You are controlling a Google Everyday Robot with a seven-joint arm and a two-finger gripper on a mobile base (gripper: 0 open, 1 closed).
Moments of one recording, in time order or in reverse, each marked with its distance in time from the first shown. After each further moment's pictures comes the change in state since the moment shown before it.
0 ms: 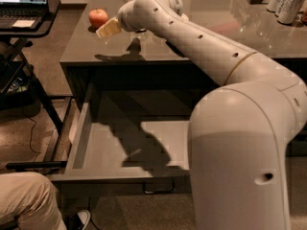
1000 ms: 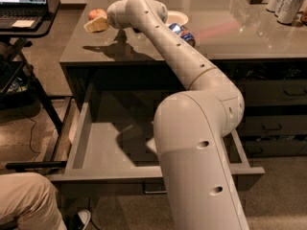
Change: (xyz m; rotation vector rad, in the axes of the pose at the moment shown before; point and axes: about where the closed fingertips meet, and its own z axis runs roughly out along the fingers) arm -0.025 0.005 0.080 -0.084 -0.135 0.023
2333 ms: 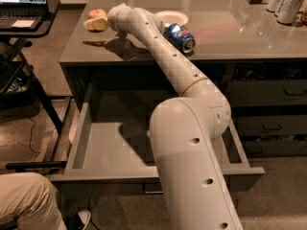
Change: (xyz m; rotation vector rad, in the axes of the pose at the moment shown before) arm 0.005 -0.015 0.029 0.039 -0.133 0.084
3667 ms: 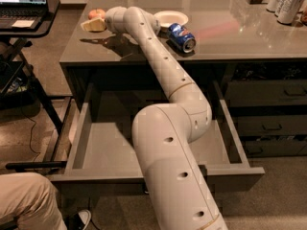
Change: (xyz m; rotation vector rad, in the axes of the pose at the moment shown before) arm 0.015 0.004 0.025 -0.034 0.035 0.036
